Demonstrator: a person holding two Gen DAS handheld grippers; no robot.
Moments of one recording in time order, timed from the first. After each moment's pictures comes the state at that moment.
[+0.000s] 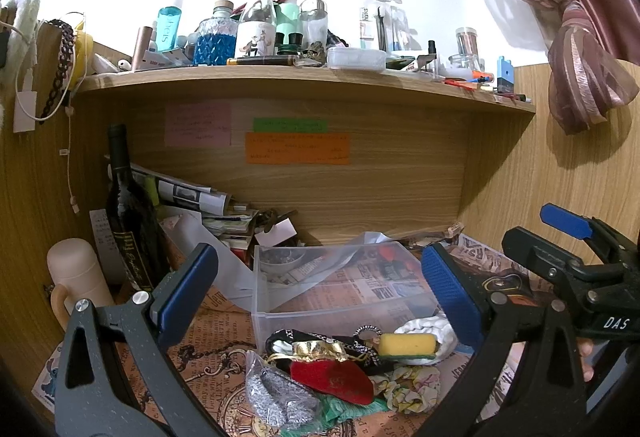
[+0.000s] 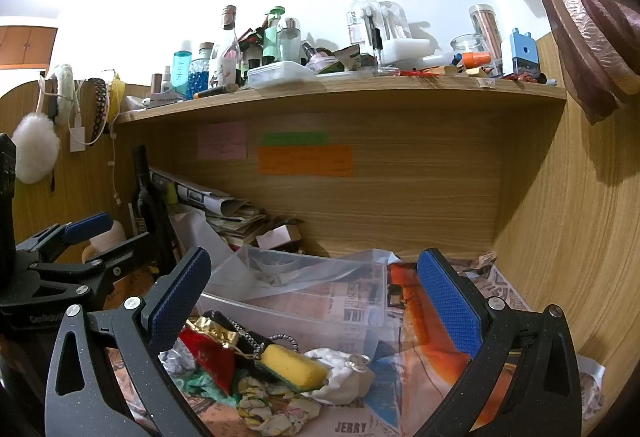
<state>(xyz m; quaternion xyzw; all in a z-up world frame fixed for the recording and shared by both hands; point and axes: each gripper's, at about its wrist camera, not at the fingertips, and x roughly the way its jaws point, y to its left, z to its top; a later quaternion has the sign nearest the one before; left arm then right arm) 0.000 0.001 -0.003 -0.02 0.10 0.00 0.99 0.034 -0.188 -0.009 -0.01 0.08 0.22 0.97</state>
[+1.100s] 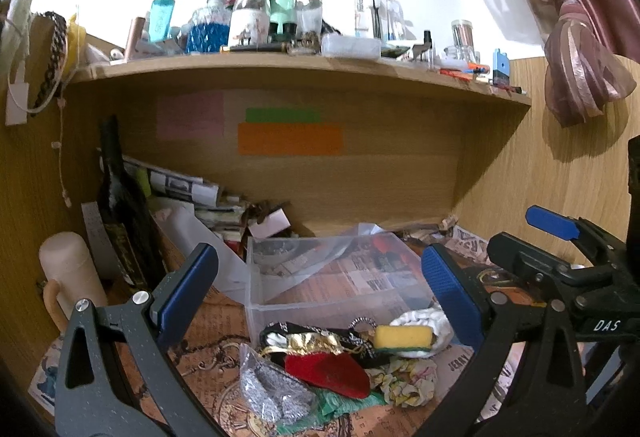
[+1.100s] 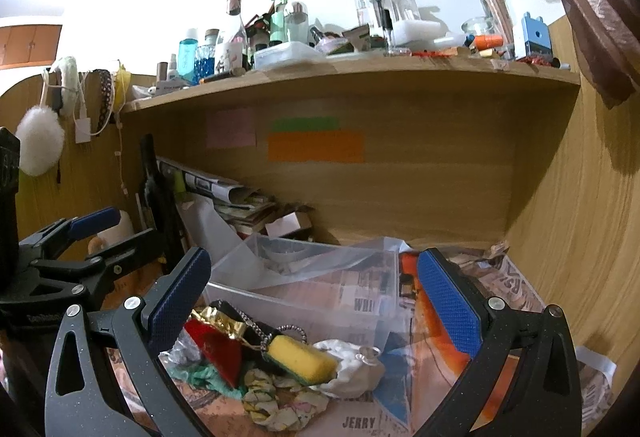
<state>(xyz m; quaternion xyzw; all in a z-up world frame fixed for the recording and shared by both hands) 0.005 -0.003 -0.007 -0.02 0.12 -0.01 0.99 0.044 -0.184 -0.018 -0.01 0.11 0.24 0.97</state>
